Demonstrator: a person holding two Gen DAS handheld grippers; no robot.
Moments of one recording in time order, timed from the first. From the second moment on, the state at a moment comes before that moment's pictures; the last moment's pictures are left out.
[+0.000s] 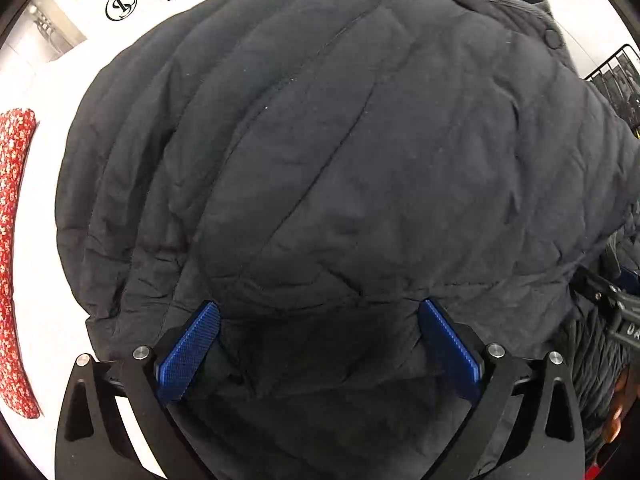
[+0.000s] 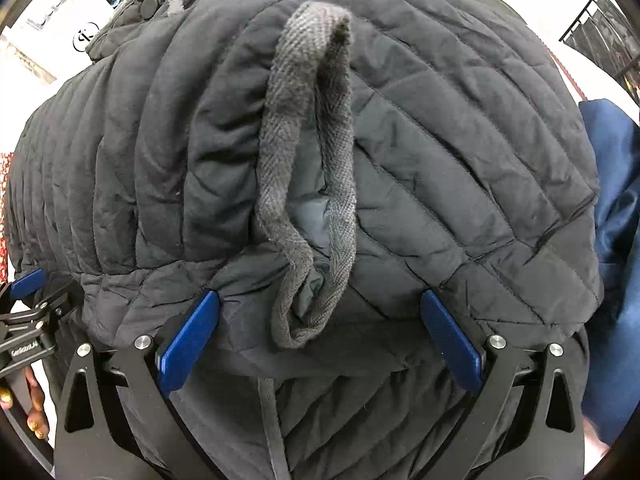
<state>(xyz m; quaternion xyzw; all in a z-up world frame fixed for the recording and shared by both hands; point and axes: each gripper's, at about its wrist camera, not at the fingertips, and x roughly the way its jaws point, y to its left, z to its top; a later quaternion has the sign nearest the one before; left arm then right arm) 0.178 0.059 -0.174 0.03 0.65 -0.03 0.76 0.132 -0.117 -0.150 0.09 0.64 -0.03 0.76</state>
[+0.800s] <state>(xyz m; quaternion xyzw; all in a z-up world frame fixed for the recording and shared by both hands) 0.101 0.088 -0.101 0.03 0.58 -0.09 0.81 0.020 -0.088 -0.079 0.07 0.60 0.02 0.80</state>
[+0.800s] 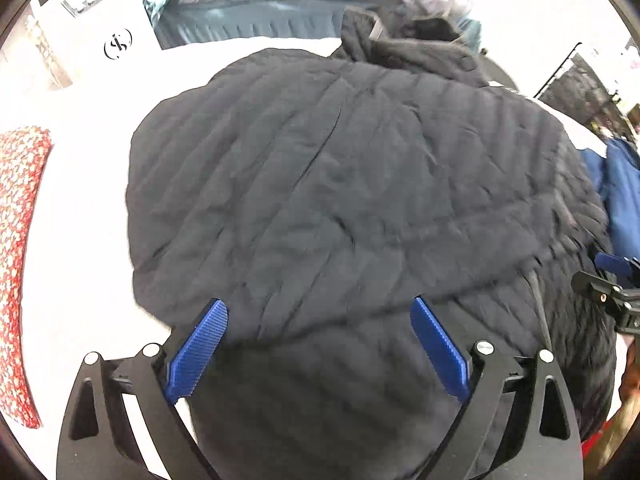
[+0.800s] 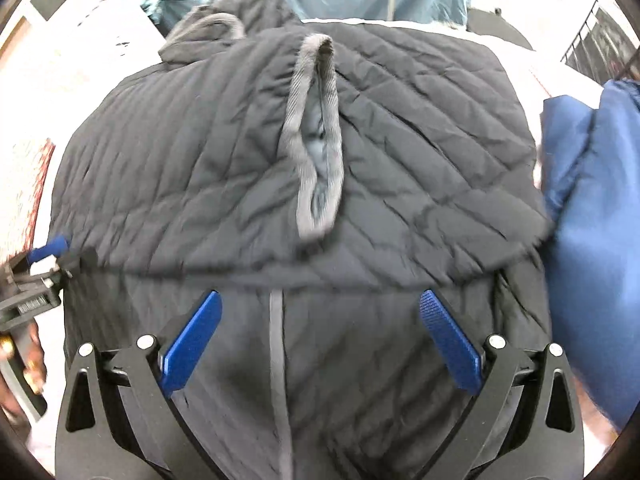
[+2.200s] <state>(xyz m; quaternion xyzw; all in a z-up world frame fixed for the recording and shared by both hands) -0.085 0.178 -0.175 -0.13 0.71 -0.21 0.66 -0.153 -0.268 -0.139 0.34 0.64 0.05 0.69</state>
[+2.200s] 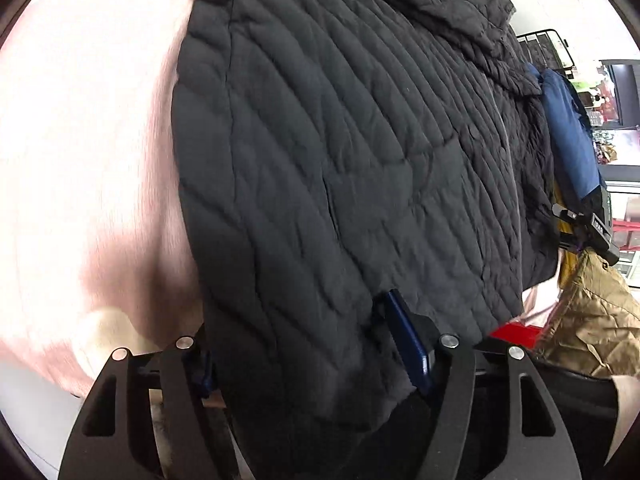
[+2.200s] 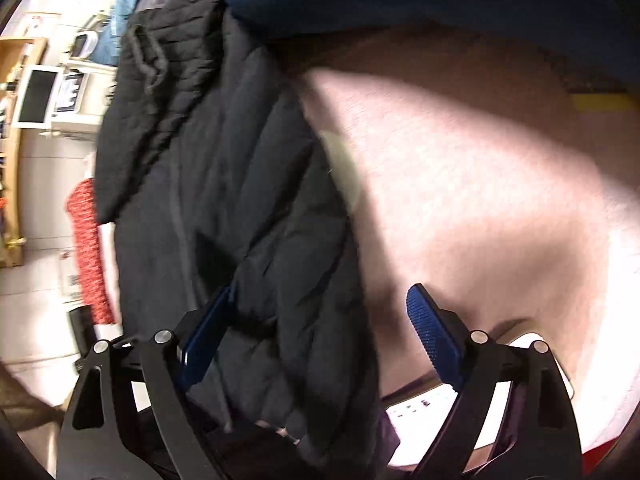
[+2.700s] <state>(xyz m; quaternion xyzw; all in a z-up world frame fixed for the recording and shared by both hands) -0.095 0.171 -0.169 -0.12 0.71 -0.21 0.66 -0.182 -0.229 -0.152 0.26 0.68 0.10 0.68</state>
